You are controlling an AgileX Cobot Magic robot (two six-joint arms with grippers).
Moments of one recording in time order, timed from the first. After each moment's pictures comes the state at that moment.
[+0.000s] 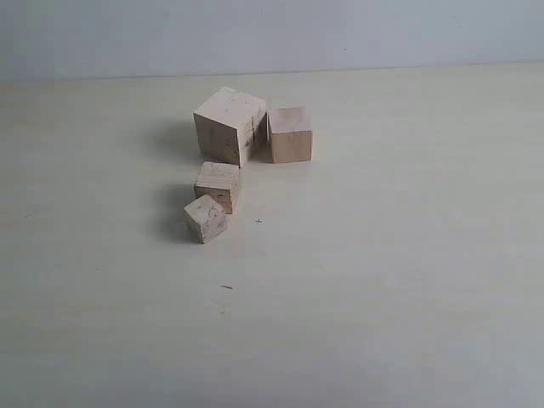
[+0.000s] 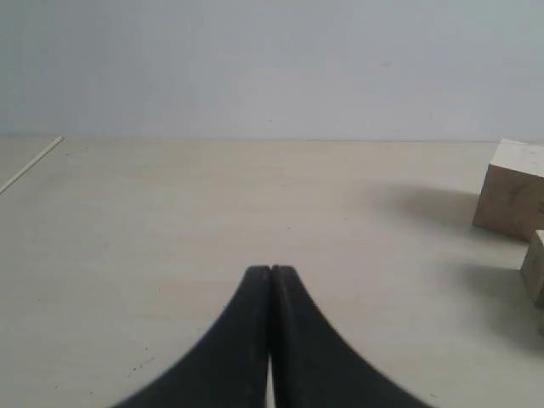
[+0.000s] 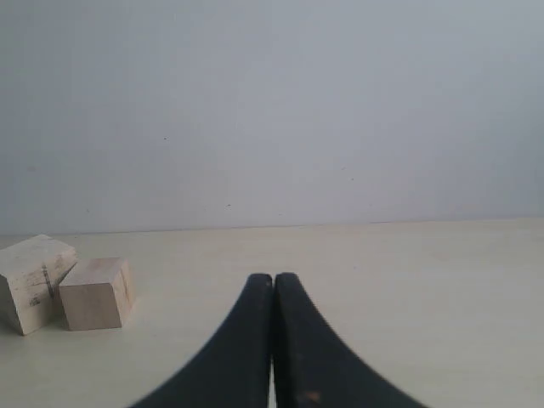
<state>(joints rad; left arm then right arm) 0.02 0.01 0.00 -0.03 0.26 0.04 0.22 0.01 0.00 0.05 0.11 0.02</state>
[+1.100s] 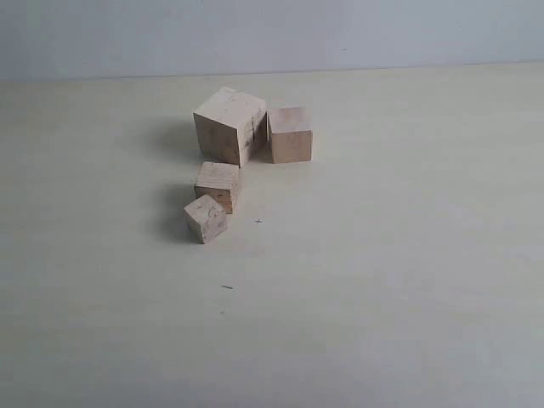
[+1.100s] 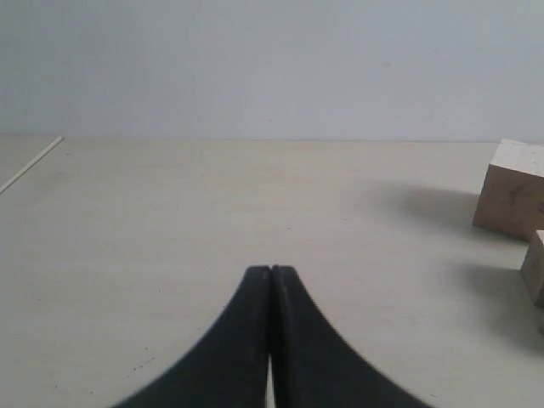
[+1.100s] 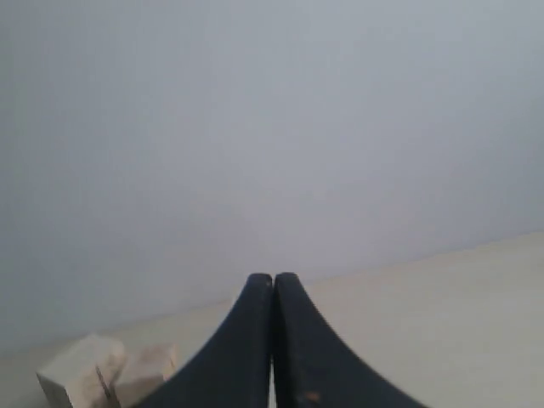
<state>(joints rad) 0.02 0.01 0.00 -0.03 0.26 0.04 0.22 0.01 0.00 0.14 -0.01 0.14</state>
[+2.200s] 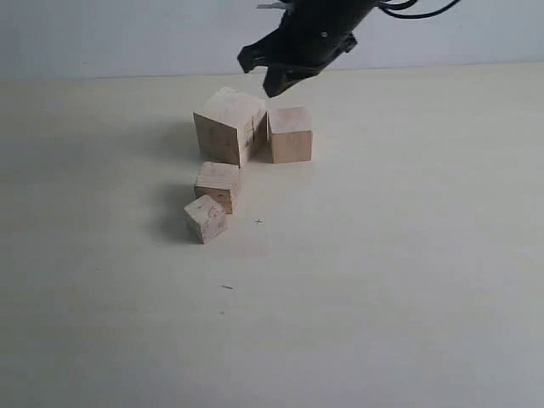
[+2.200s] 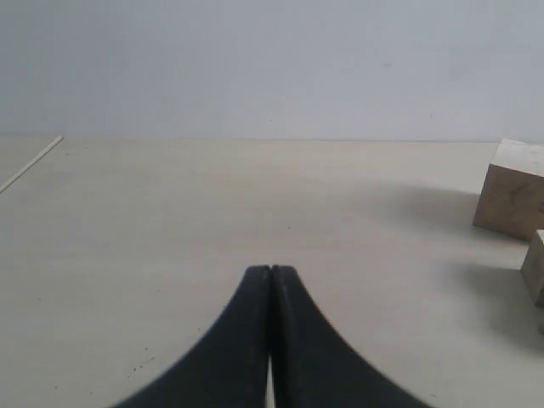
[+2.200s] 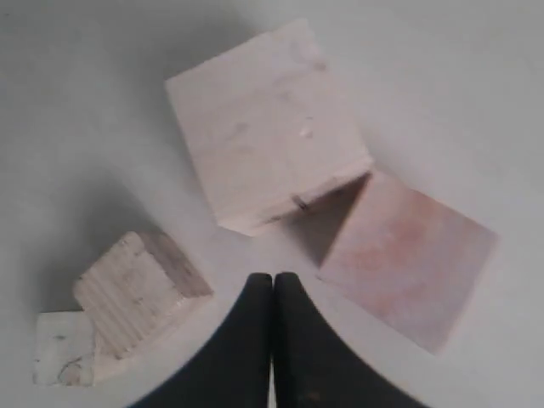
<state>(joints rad) 0.02 0.01 0.00 -0.03 0.26 0.04 0.56 2.18 -1.89 0.40 0.93 -0.35</state>
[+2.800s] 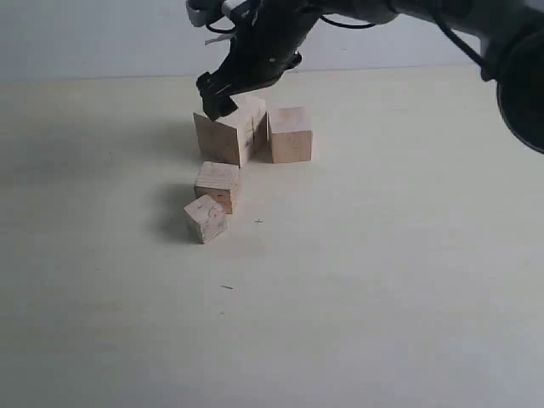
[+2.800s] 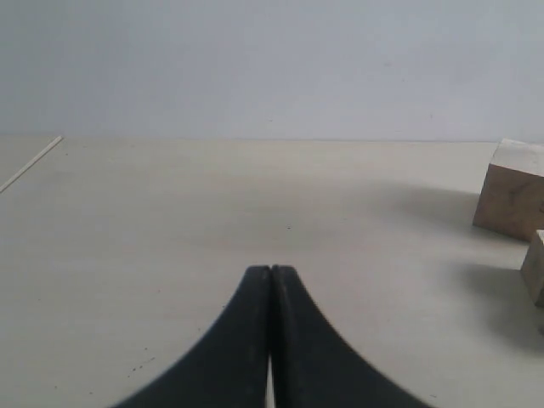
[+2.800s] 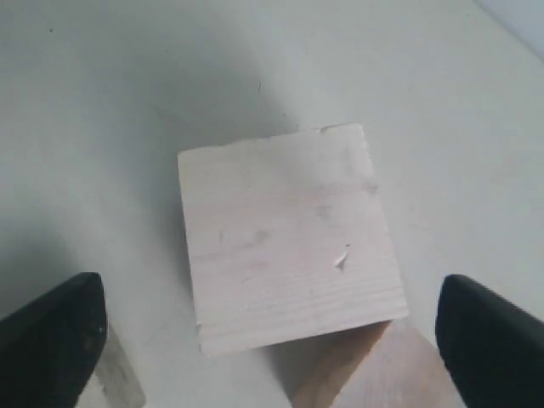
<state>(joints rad) 0.02 0.01 0.00 -0.03 0.26 0.04 0.68 2.33 -2.04 0.16 0.80 -0.36</state>
